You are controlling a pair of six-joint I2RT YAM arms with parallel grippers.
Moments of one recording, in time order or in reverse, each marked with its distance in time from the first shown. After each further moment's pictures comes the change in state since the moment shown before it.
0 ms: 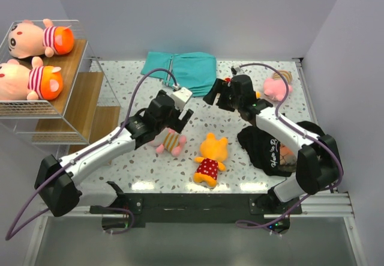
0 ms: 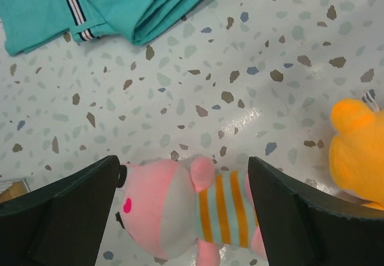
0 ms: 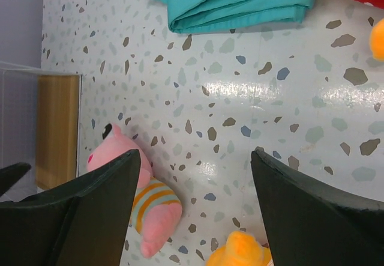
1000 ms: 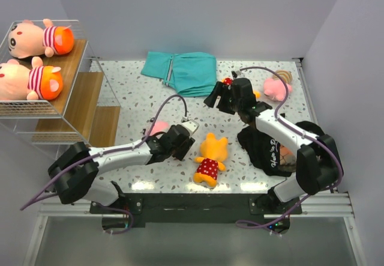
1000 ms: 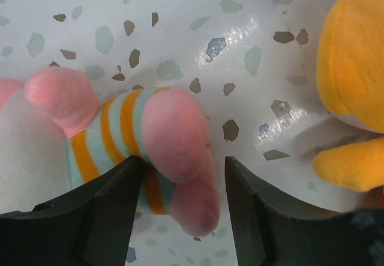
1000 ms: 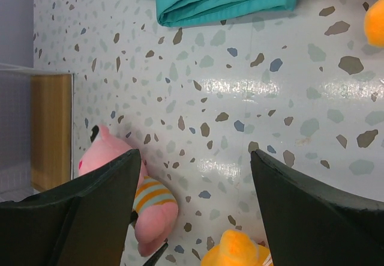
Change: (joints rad) left arm -0.167 0.135 -0.274 0.080 -0.011 -0.251; right arm 0.000 -0.003 -0.048 0.031 0.009 0.017
